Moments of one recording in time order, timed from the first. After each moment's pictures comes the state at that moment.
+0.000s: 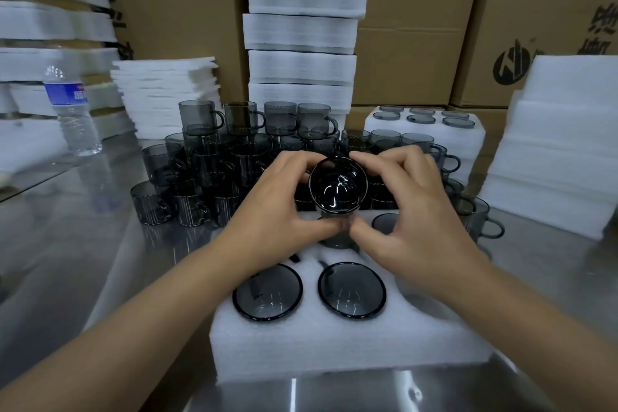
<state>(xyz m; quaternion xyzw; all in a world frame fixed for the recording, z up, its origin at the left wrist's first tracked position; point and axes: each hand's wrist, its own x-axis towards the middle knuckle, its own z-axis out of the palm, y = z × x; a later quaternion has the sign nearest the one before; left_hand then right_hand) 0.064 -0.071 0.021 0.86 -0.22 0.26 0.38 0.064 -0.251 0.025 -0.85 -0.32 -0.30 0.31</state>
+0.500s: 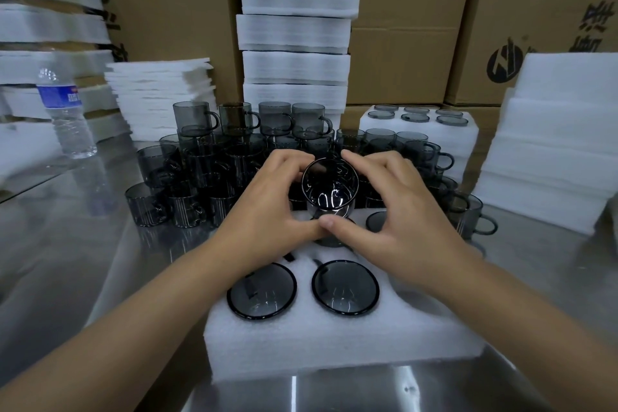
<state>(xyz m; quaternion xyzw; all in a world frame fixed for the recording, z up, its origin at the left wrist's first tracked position) 0.063 -0.070 0.022 0.87 -0.22 0.25 0.37 0.066 -0.251 0.024 -0.85 -0.33 -0.25 0.32</state>
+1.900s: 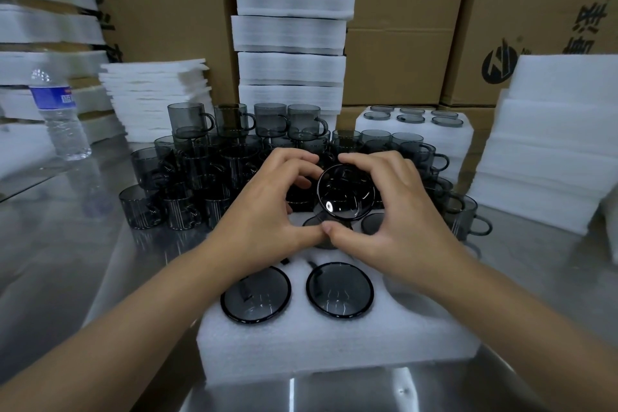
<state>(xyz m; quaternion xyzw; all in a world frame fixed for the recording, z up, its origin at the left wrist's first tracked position) 0.062 -0.071 0.024 0.86 -0.25 0.25 0.37 0.064 -0.252 0.027 -0.86 -0.31 -0.24 0.33</state>
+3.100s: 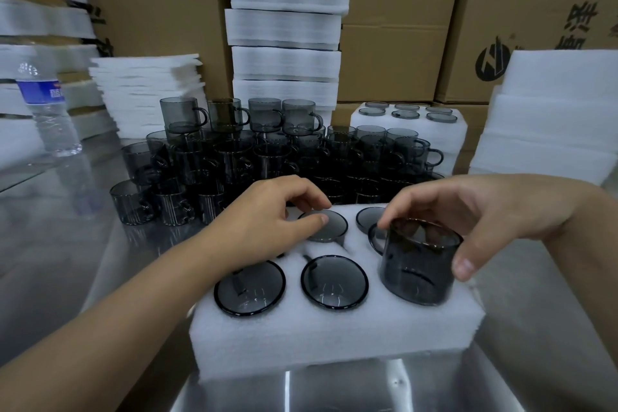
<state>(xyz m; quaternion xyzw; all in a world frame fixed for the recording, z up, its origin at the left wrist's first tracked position) 0.061 -0.073 0.022 0.90 -0.21 0.15 0.36 0.095 -0.337 0.069 -0.72 -0.43 0.35 0.41</state>
